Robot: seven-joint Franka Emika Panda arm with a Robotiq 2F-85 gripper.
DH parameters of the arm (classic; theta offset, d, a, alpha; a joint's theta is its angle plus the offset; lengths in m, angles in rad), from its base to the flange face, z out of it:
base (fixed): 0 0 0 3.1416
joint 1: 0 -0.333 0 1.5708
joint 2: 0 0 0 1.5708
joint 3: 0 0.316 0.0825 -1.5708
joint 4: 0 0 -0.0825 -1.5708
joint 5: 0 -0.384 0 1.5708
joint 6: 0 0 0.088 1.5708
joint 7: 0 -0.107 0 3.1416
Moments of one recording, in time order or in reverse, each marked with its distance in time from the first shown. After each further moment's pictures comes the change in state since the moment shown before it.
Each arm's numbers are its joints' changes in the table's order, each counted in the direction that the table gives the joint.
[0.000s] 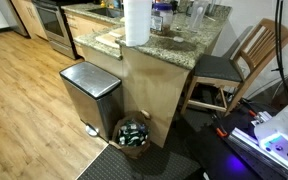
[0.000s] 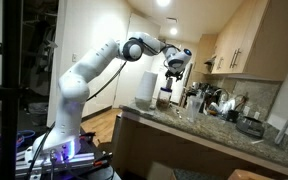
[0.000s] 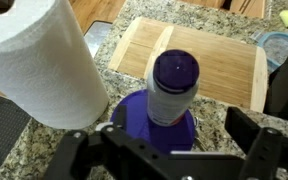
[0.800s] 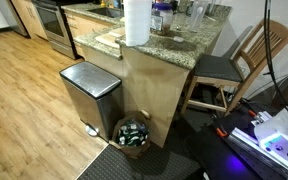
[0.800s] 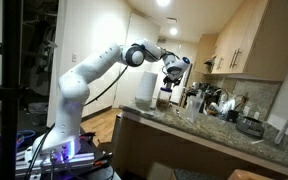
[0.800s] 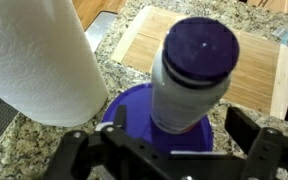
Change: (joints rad) arm -0.008 0.095 0.024 -0.031 -0.010 -0.020 0.079
